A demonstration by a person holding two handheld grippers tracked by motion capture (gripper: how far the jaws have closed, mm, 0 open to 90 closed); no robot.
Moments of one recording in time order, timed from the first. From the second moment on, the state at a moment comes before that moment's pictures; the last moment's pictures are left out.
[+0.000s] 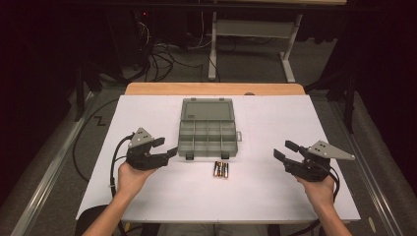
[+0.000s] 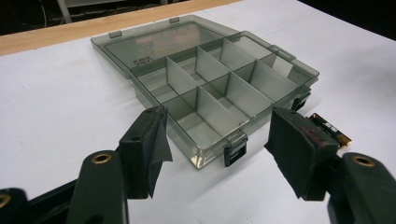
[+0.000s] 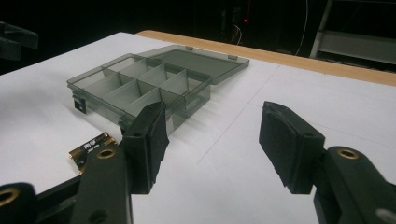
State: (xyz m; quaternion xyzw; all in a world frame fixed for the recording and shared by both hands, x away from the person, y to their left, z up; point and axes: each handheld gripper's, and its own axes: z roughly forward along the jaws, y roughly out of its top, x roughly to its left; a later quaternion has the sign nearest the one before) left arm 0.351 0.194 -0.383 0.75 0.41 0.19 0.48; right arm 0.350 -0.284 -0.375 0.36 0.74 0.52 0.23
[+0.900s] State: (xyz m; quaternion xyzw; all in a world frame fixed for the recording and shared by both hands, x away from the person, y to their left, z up) left arm 0.320 0.204 -0.408 0.72 0.41 0.21 0.52; right arm 0.323 -0.312 -0.405 0.37 0.71 0.55 0.25
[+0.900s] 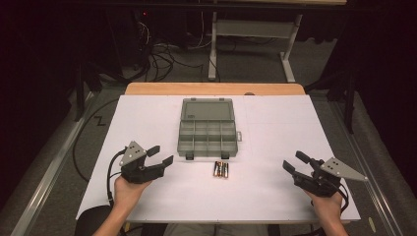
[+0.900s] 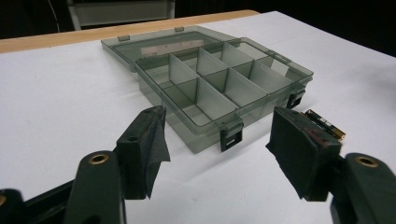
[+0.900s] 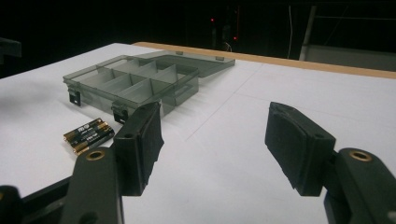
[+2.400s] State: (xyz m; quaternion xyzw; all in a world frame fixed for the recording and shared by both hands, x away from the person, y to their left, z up) left arm 0.344 0.160 -0.401 0.79 0.42 0.14 0.42; right arm 0.324 -0.311 -0.414 0.36 0.70 0.55 0.28
